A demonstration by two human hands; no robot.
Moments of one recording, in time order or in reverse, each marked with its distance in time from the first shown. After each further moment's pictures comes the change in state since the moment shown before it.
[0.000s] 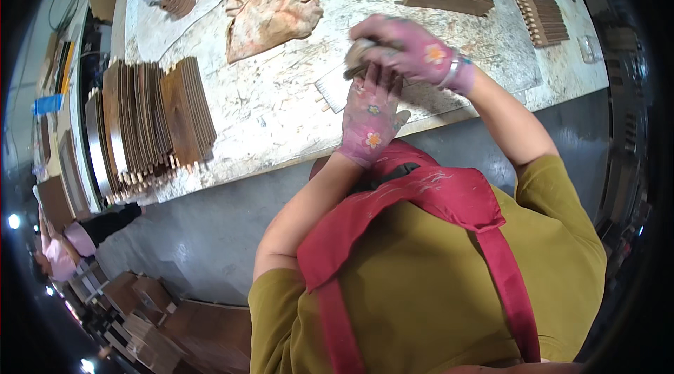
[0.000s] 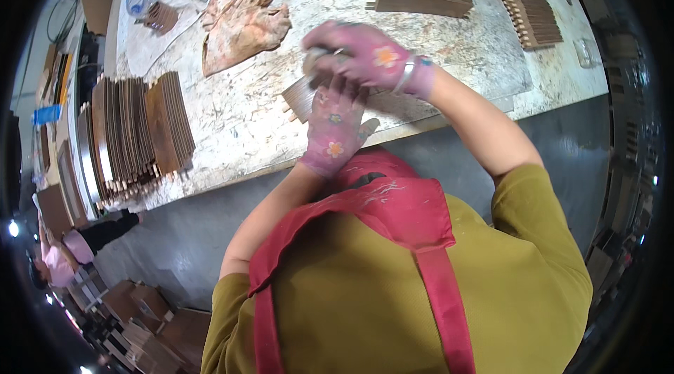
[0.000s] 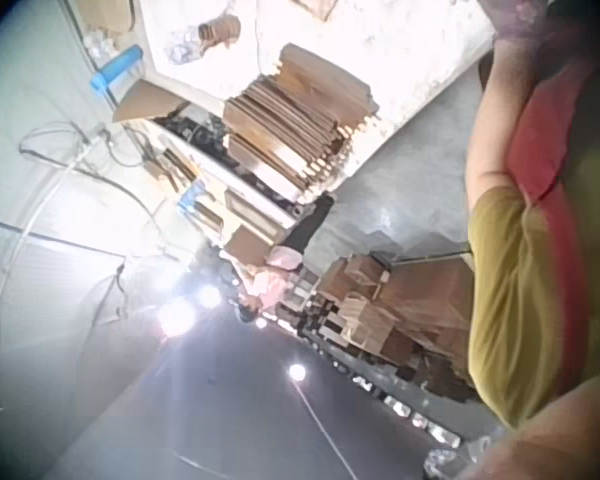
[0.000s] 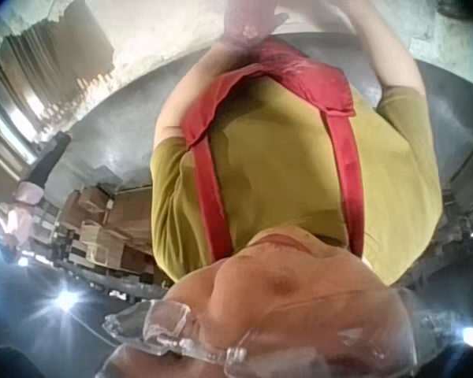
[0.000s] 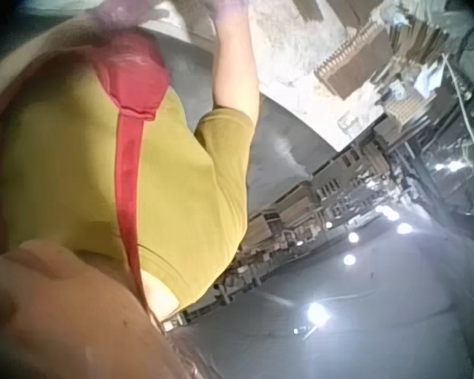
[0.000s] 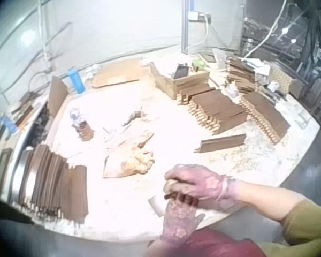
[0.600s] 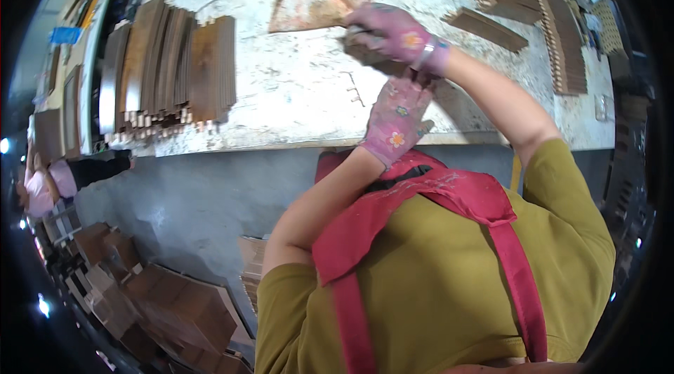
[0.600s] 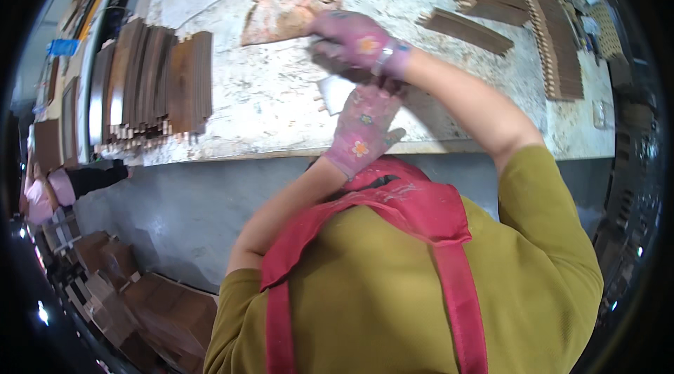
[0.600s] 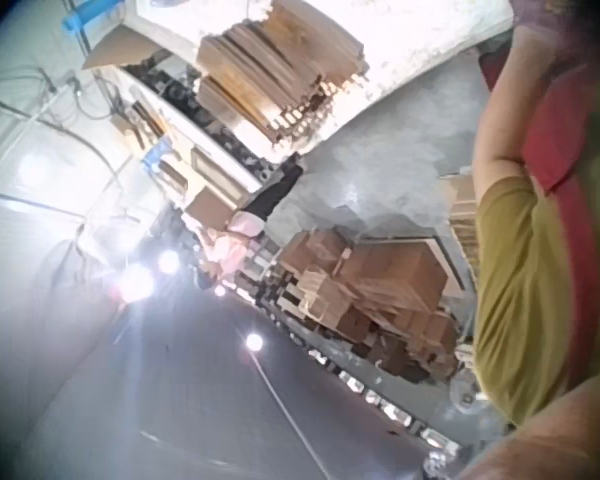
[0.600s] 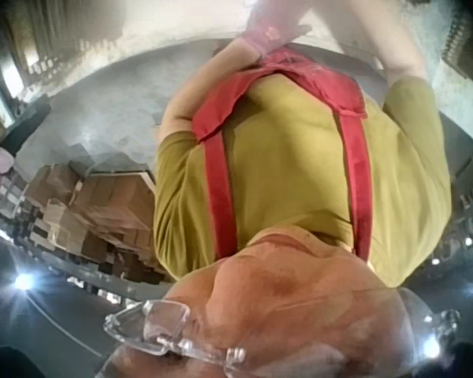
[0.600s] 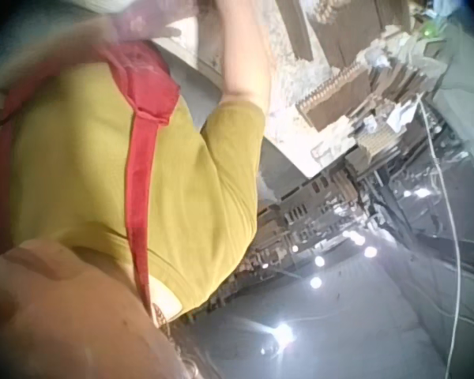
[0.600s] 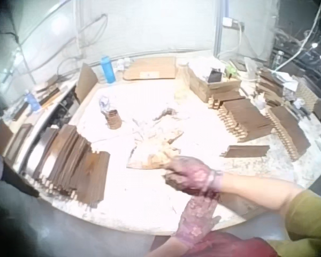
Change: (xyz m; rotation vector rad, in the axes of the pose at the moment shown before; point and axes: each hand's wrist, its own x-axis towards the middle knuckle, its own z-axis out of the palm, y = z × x) left_hand -0.004 0.008 0.011 -0.154 -0.037 -0.117; right_hand 0.075 0.038 0.040 -0.282 -0.119 -0.263
